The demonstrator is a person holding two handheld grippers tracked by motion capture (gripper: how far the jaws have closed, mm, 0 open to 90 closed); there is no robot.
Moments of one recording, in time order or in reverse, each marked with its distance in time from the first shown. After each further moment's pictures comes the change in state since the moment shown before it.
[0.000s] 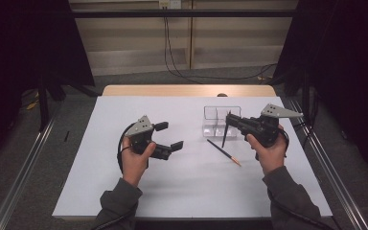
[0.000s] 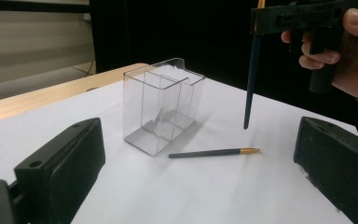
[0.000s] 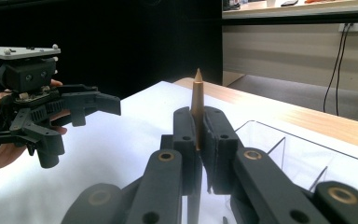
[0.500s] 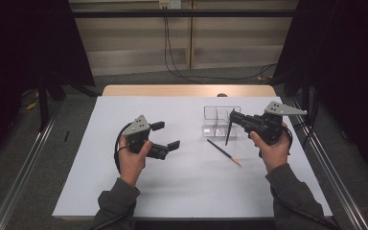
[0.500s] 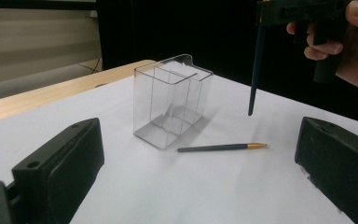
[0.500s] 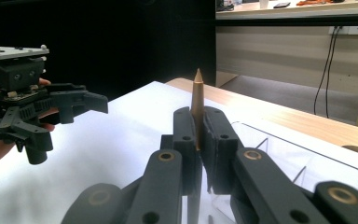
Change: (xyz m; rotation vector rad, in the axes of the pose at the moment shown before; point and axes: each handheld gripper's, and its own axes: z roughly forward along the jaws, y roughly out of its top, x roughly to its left) left arm 0.005 -0.001 -0.007 0.011 0.017 -0.005; right arm -0.009 0.004 -0.005 0.004 -0.022 -0.013
